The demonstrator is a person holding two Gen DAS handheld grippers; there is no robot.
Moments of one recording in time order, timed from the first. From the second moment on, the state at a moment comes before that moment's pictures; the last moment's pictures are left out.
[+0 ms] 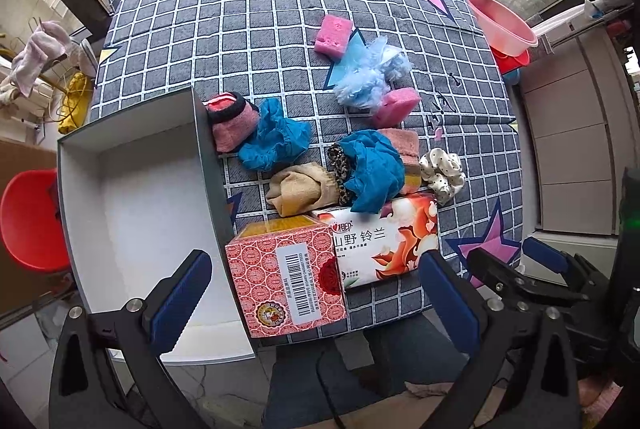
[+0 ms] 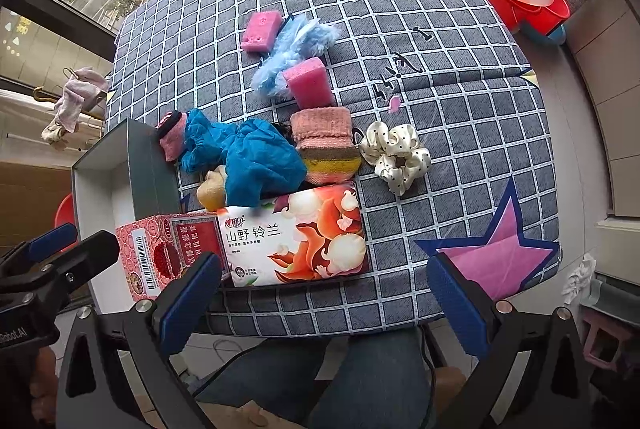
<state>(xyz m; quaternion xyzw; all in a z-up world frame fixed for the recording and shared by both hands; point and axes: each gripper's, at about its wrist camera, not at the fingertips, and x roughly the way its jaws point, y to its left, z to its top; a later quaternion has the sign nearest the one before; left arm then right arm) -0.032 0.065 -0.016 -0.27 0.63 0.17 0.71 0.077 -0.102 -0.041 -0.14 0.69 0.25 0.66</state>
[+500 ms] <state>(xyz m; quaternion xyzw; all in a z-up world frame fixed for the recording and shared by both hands) -0.030 0.085 -0.031 -0.30 0.64 0.19 0.68 0.076 -0.101 -0.049 -0.14 0.70 0.24 0.65</state>
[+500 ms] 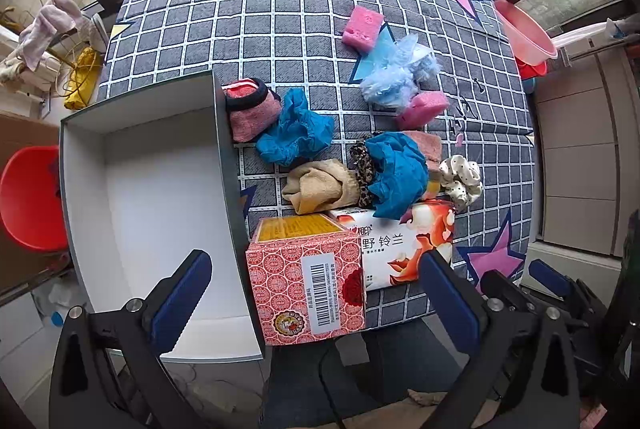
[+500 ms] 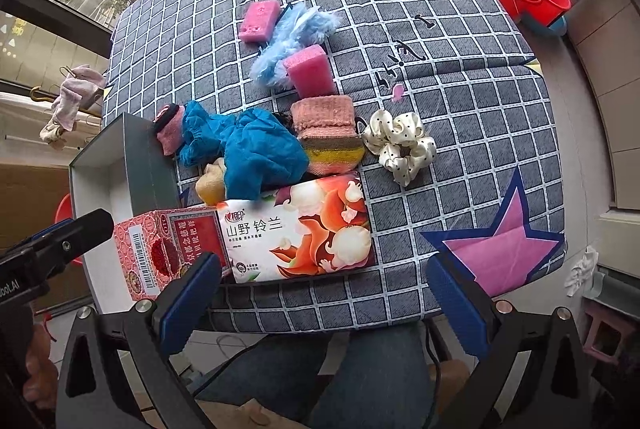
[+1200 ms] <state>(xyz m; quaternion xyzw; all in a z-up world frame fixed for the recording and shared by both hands) 0.005 0.122 -0.009 -0.30 0.60 0.23 0.70 0.105 -0.096 -0.064 -0.15 0.72 0.26 0.63</state>
